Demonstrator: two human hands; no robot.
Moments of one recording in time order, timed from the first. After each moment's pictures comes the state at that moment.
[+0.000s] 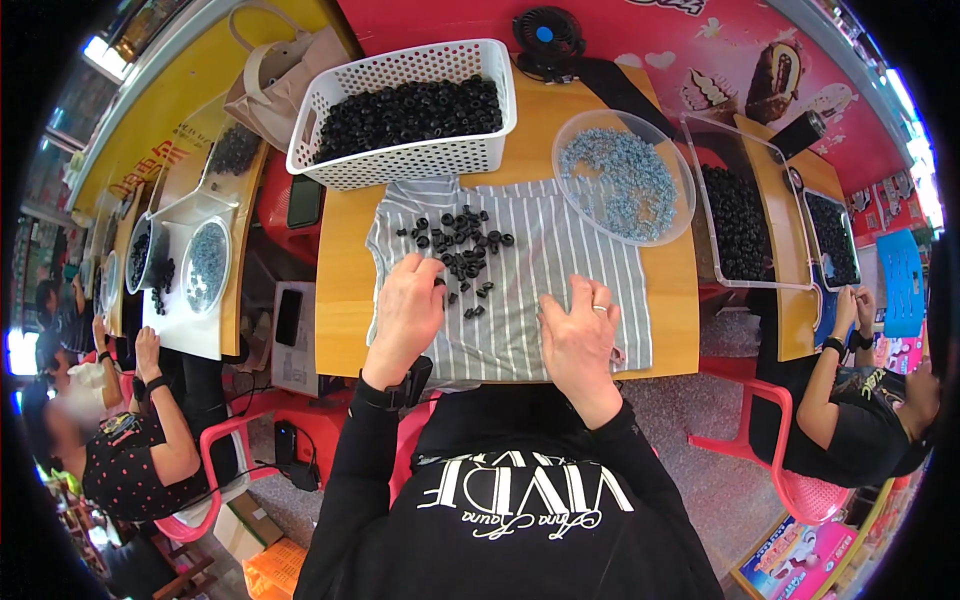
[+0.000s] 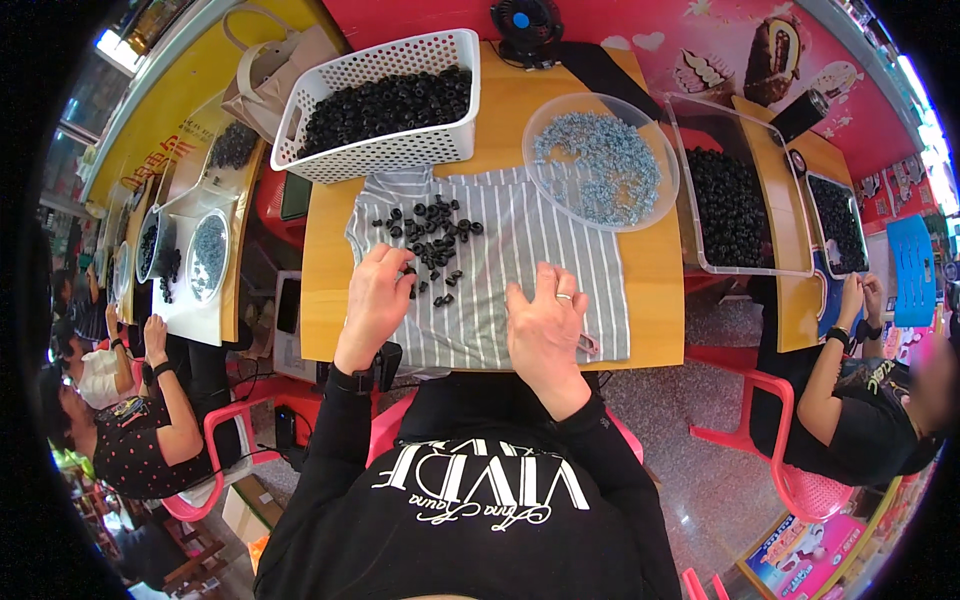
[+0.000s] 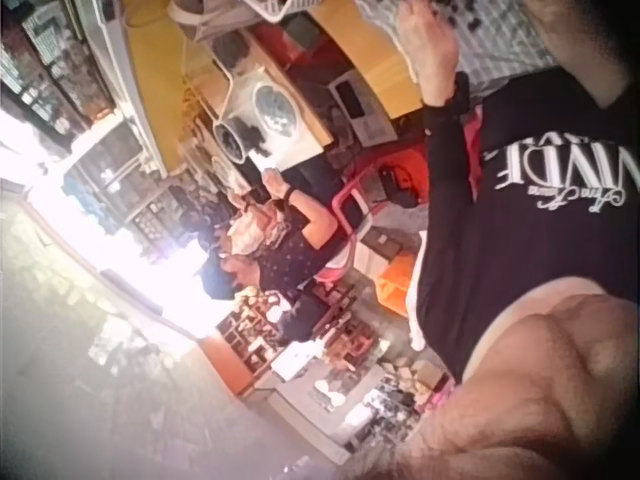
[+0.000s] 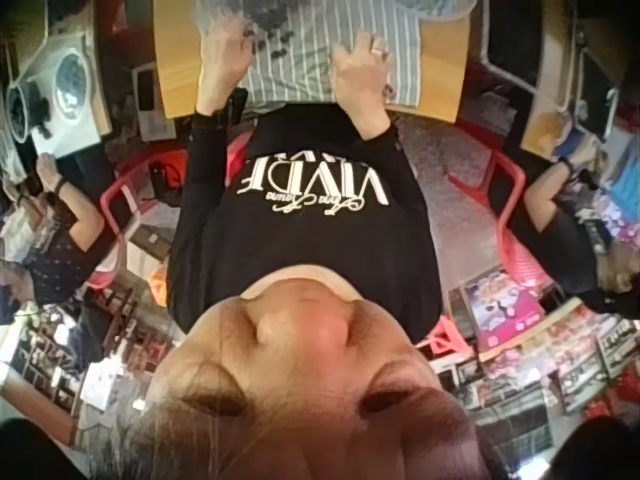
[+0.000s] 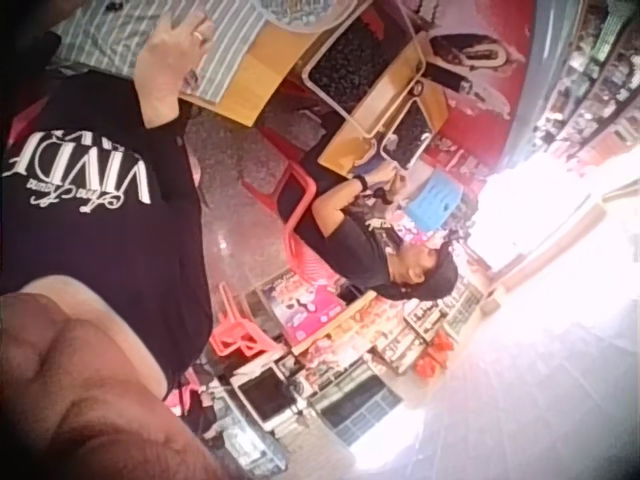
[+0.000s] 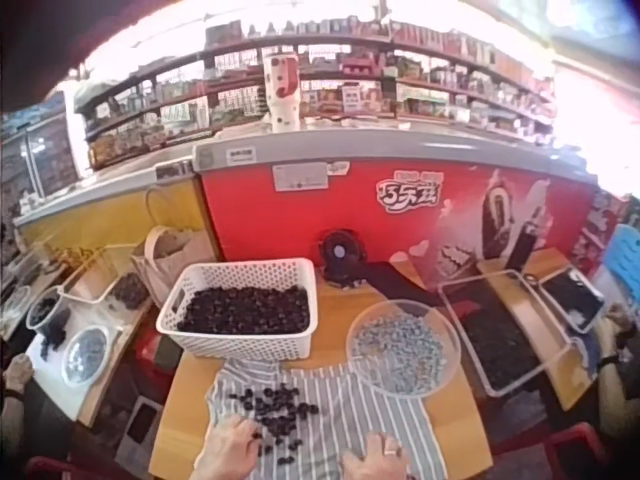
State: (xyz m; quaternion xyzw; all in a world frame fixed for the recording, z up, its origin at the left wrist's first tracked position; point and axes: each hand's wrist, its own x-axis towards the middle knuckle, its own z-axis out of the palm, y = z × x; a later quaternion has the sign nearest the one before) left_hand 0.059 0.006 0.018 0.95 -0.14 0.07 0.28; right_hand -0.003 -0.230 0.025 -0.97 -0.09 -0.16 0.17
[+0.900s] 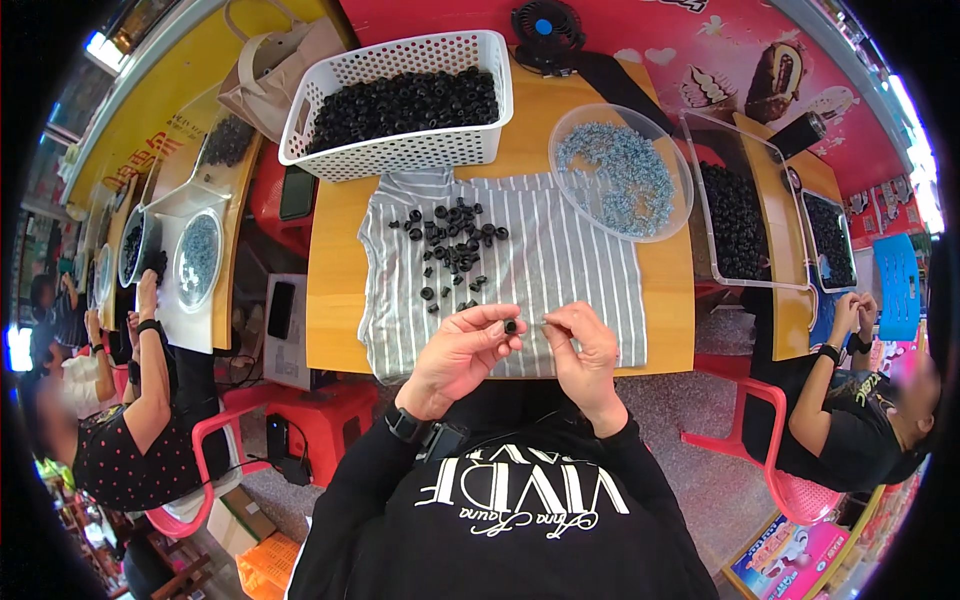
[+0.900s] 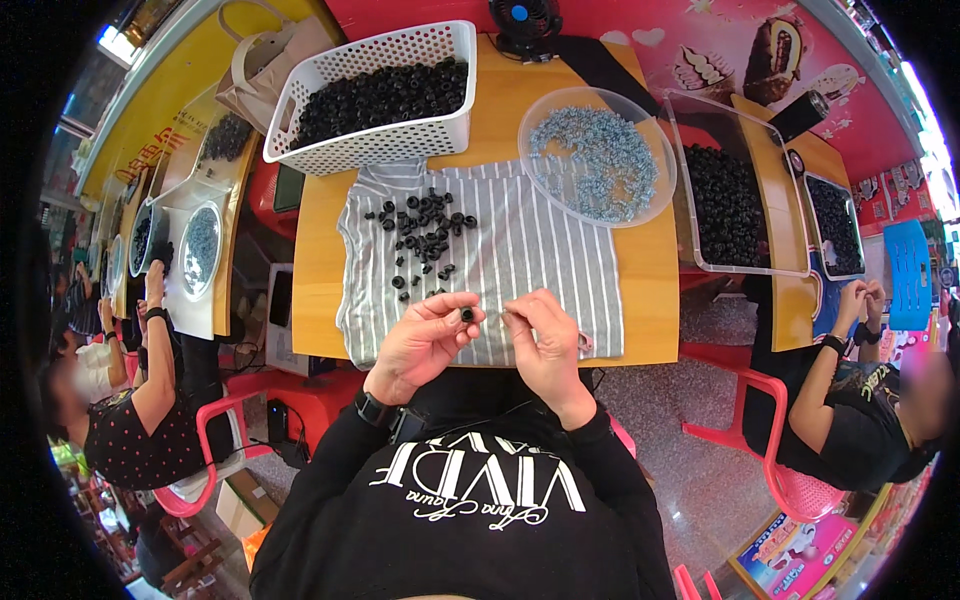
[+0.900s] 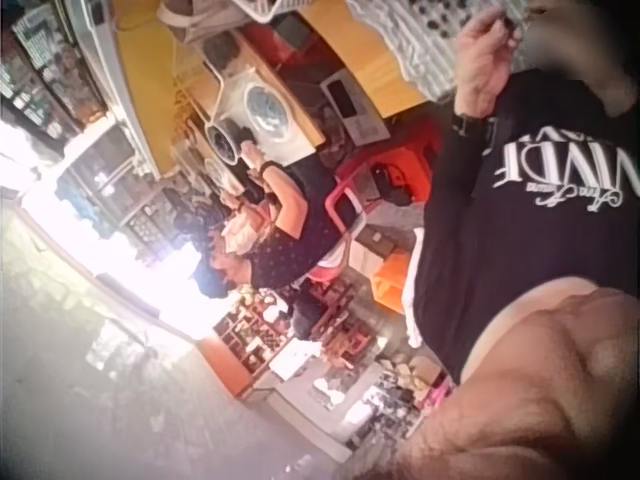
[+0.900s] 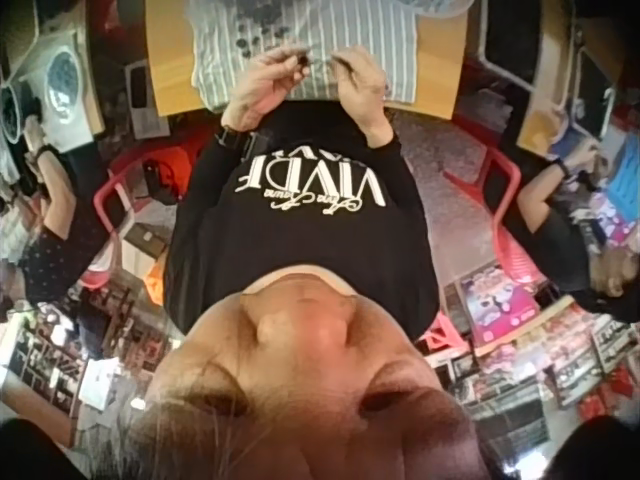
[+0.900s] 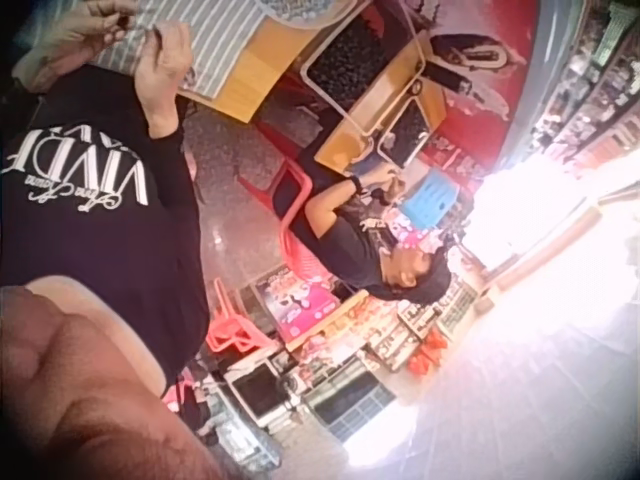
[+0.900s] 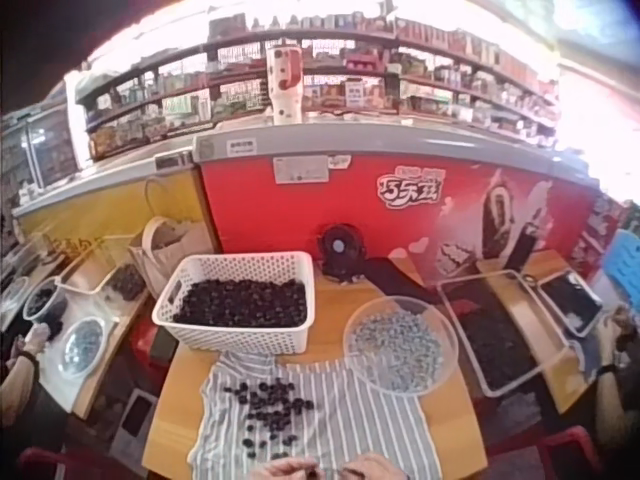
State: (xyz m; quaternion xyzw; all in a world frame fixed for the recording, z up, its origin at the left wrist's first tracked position) left_hand 0.002 -0.045 -0.004 0.27 0.07 -0.32 0.91; right_hand -0.020 -0.244 0.016 -0.81 -0.11 -0.15 0.56
